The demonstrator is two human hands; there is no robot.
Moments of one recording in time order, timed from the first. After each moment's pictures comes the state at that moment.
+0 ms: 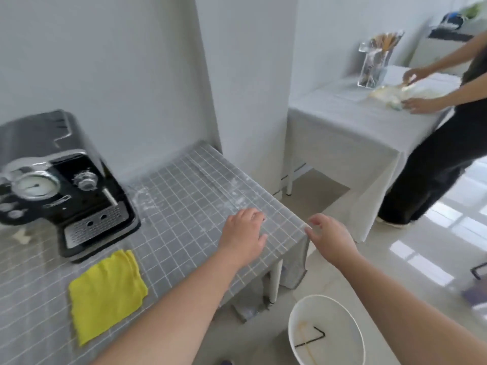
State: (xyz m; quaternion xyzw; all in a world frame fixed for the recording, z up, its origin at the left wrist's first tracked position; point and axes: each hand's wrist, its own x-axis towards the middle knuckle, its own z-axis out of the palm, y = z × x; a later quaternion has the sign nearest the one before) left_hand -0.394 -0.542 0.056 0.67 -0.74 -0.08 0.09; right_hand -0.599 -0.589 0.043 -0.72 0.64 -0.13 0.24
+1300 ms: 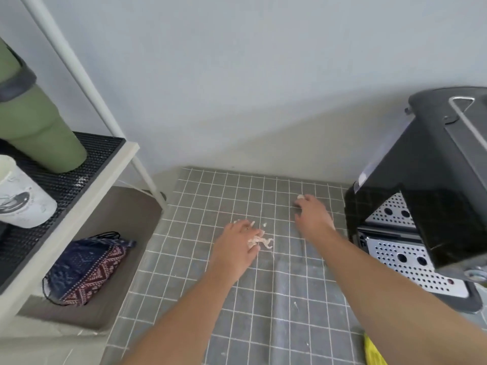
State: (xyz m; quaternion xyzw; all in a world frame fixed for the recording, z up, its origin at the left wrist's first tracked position) left_hand 0.198 -0.241 -0.031 0.91 -0.32 -0.13 0.21; right_hand 0.170 -0.446 -0.023 -0.93 0.30 0.09 0.19
